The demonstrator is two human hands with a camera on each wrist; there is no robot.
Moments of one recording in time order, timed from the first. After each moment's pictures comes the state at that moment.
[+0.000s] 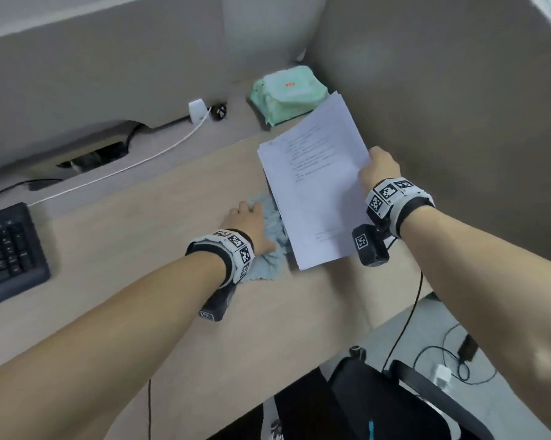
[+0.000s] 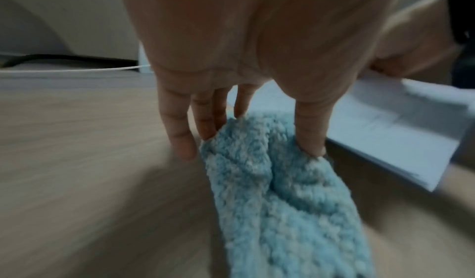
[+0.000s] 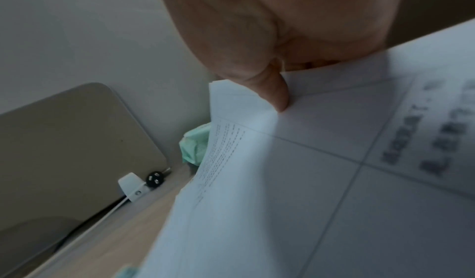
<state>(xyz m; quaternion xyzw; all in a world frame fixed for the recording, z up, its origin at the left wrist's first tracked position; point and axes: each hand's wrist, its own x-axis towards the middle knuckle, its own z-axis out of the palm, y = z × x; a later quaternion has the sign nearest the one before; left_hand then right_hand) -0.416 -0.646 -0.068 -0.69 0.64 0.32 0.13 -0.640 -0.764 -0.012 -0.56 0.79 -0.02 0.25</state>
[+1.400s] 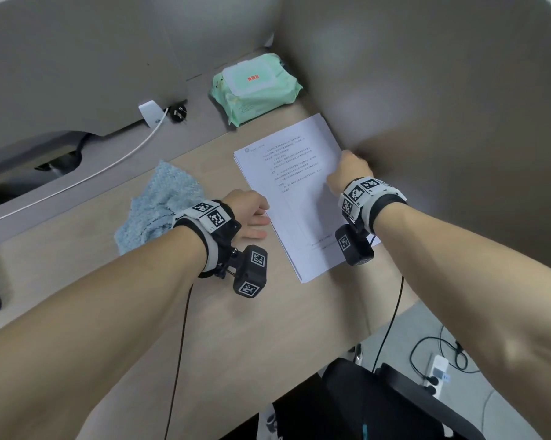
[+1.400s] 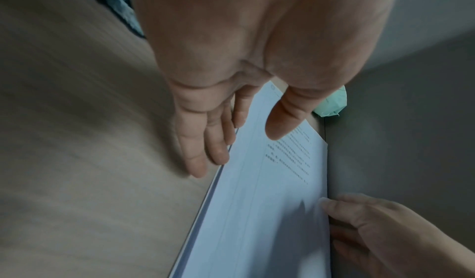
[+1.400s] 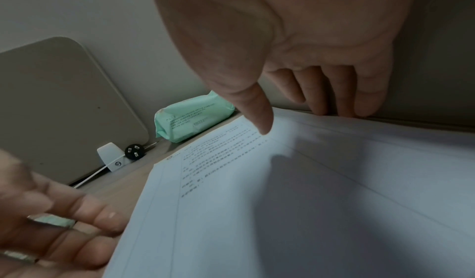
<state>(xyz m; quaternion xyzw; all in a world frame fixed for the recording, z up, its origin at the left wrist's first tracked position) -0.468 -0.723 -0.055 -0.69 0.13 0.68 -0.19 -0.667 -0.808 -0.071 -0.59 0.76 0.09 0.26</state>
